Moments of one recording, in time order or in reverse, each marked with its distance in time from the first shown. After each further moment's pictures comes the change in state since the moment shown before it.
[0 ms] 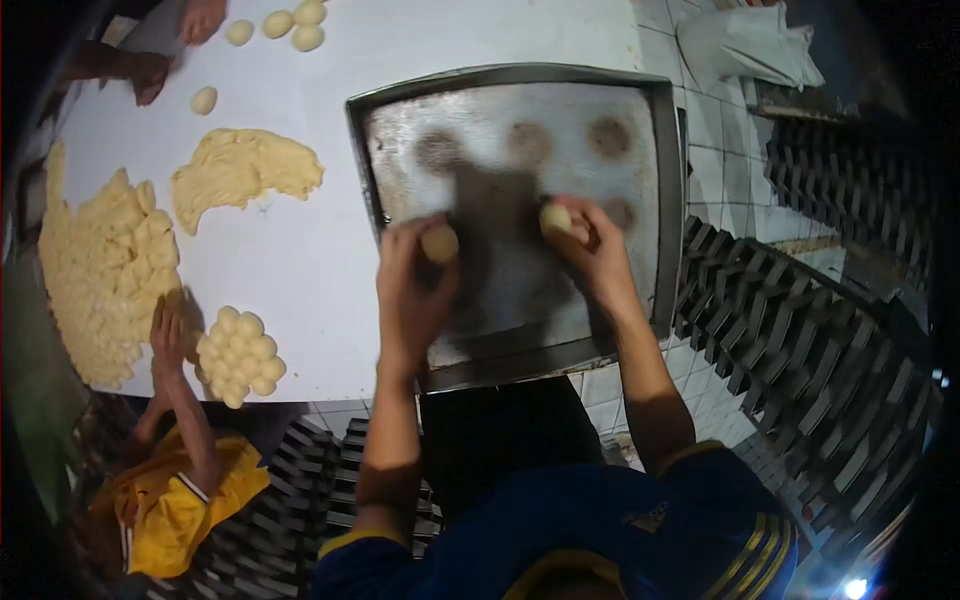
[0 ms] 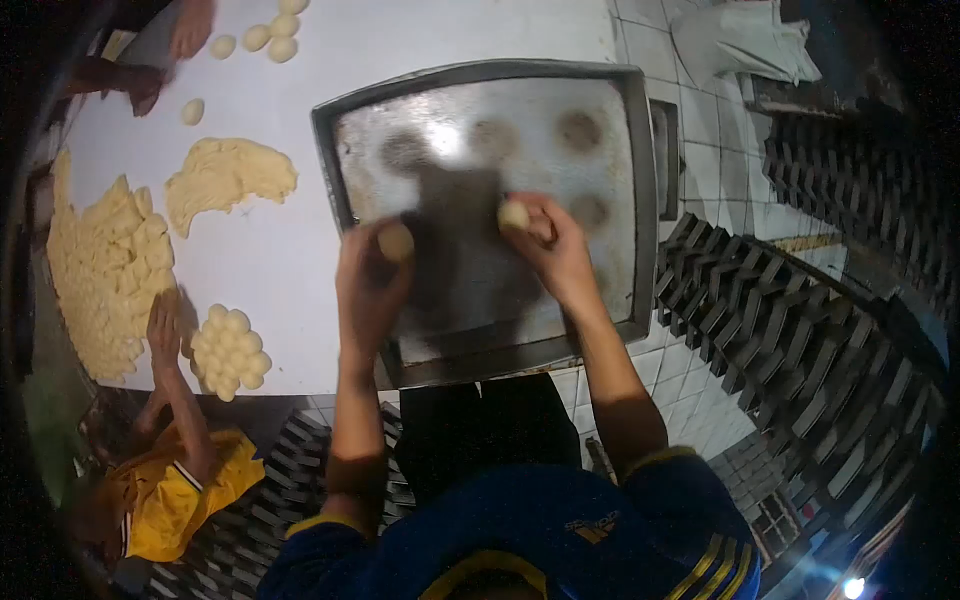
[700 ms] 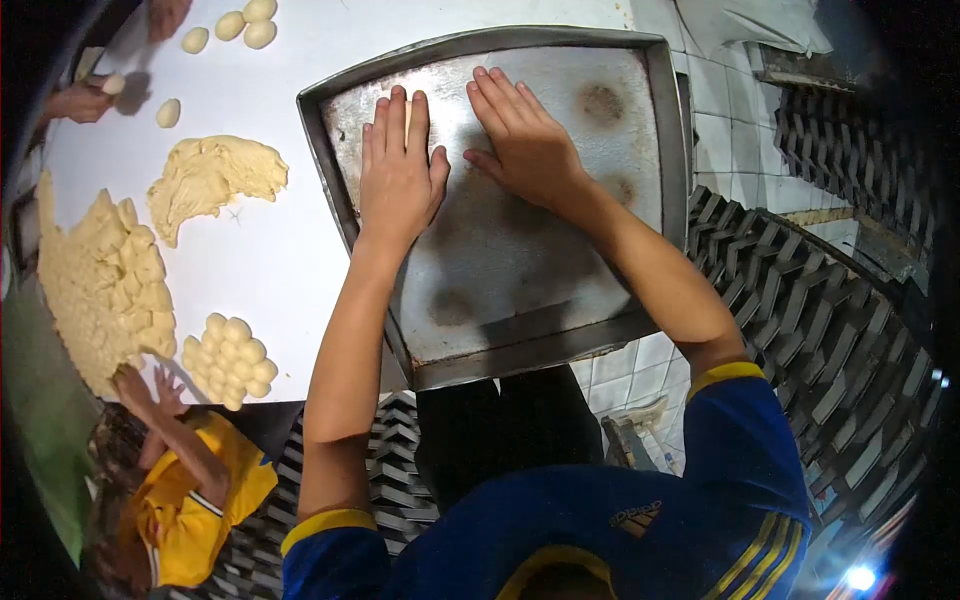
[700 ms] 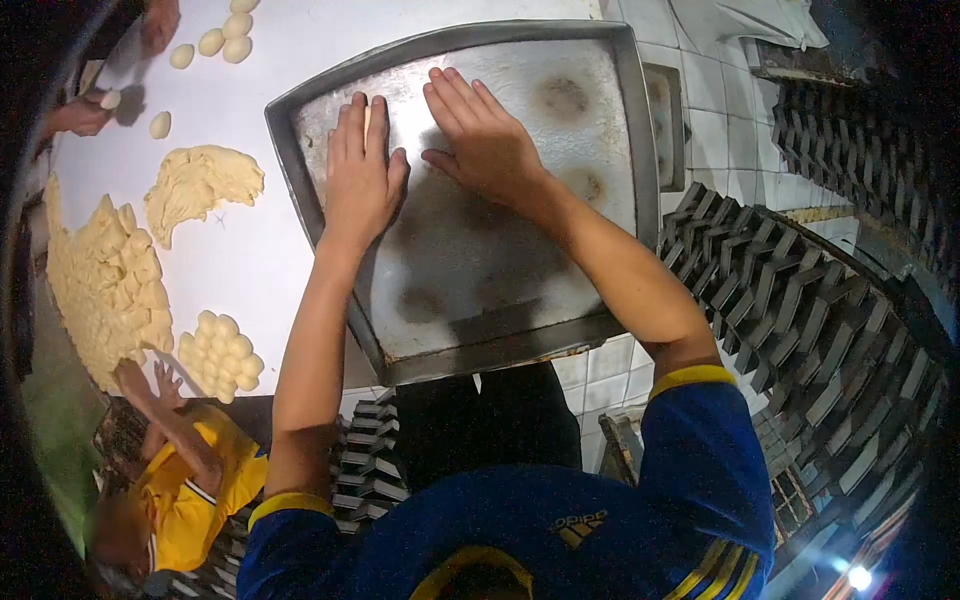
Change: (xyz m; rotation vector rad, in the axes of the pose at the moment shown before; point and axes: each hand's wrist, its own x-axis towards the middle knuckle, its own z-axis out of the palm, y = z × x) left_hand 0.121 -0.045 0.061 0.791 -0.005 0.459; right_hand 0.132 0.005 0.021 -1.176 -0.024 -0.940
